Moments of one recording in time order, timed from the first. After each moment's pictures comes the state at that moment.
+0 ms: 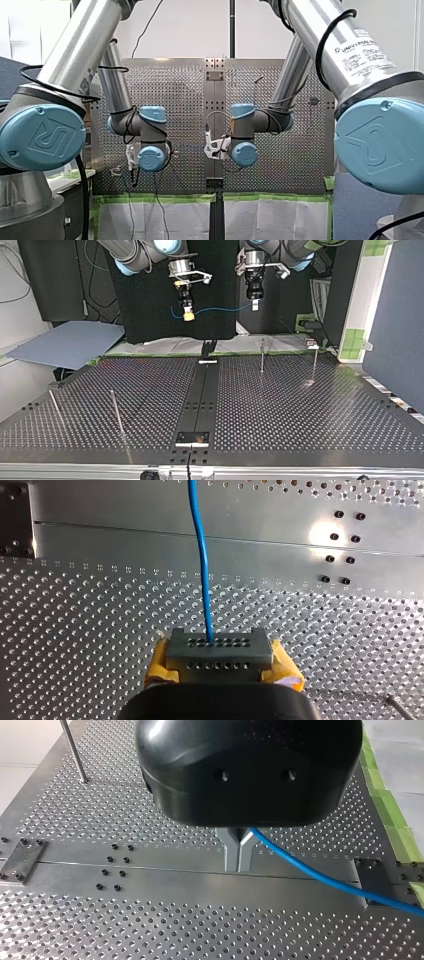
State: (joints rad) left arm -0.55 -1.99 -2.39 -1.89 -2.15 -1.63; right arm 2.37 -1.00 2.02 -1.04 1.83 1.47
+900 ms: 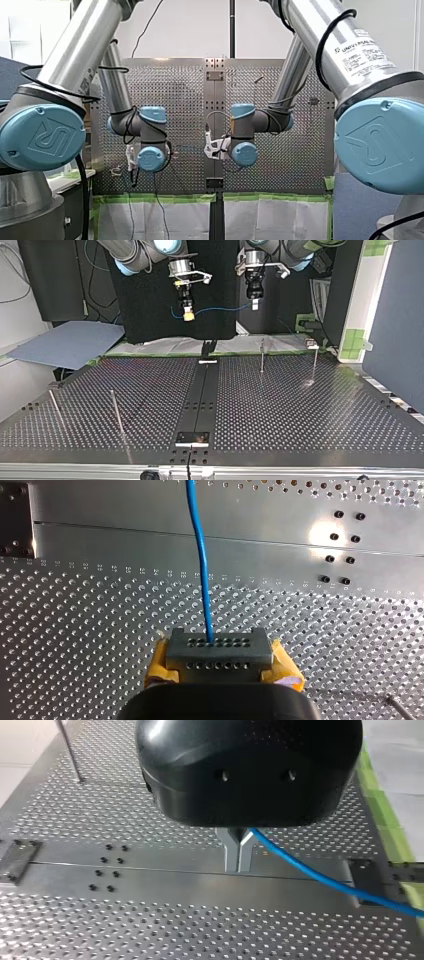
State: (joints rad) left arm -0.55 -2.00 -2.39 -1.91 -2.15 -1.62; right arm 2.37 -1.00 2.02 -1.04 1.83 1.47
